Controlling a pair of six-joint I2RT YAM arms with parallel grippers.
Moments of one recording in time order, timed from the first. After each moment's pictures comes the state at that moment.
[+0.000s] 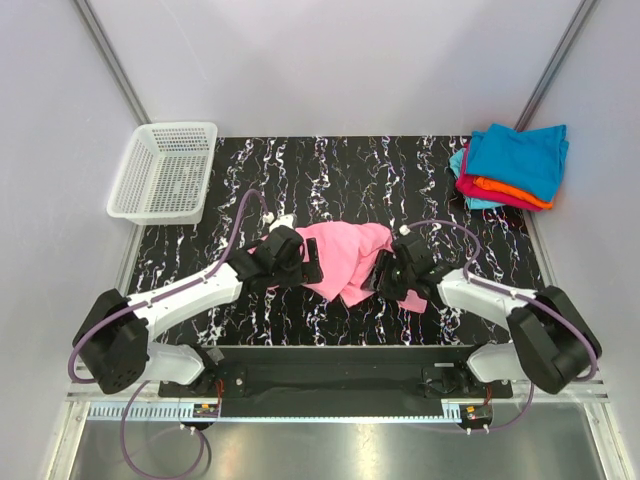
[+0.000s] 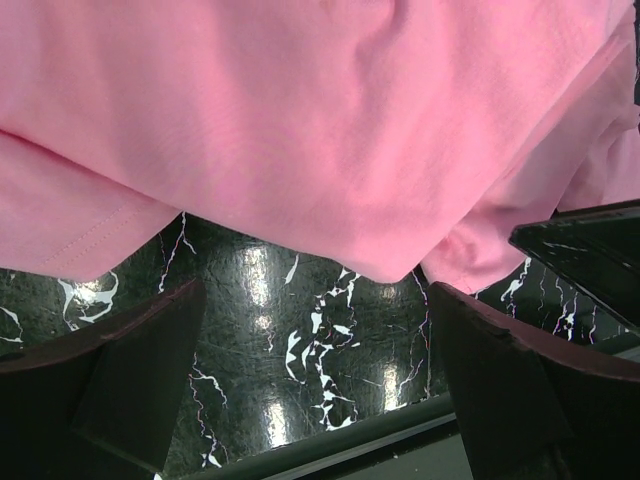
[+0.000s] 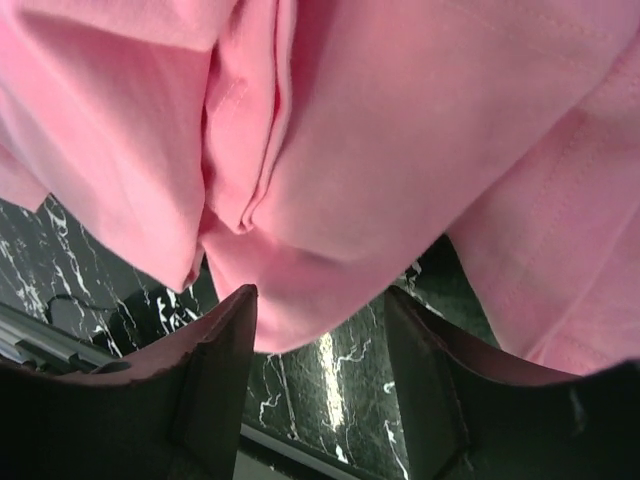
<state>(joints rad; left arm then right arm) -0.79 1.31 0.82 -0.40 -0.15 -0.79 0.58 1.32 0.57 -0.14 -0.12 0.85</state>
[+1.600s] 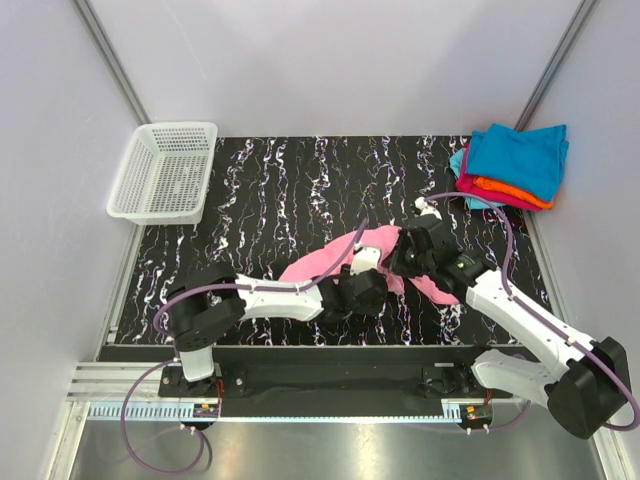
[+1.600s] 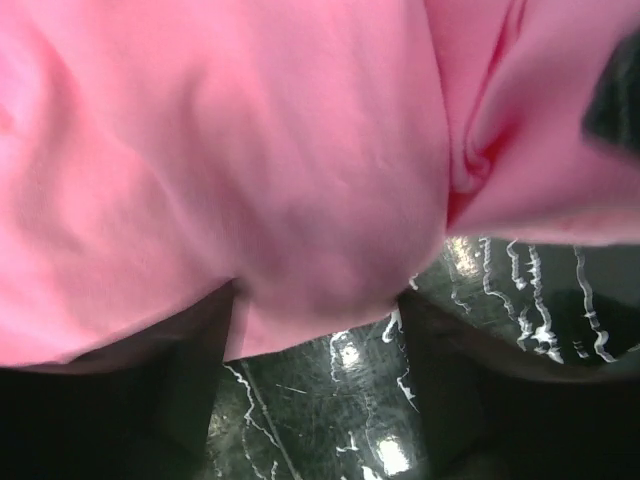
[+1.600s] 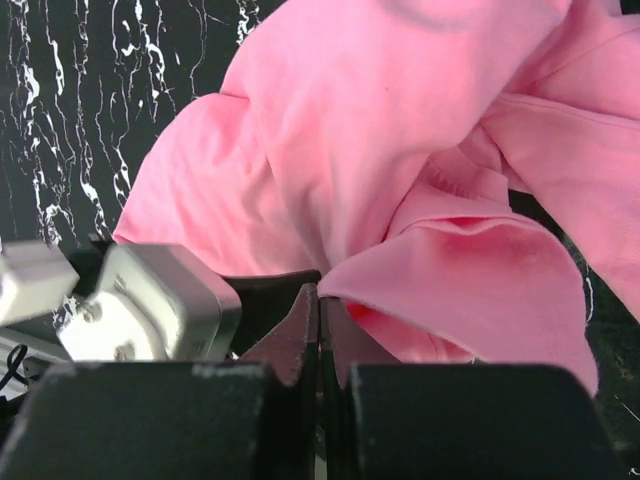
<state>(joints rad) -1.20 1.80 1.08 -0.16 -0.40 -0.76 0.59 1.07 0.80 -0.48 0.05 0.73</state>
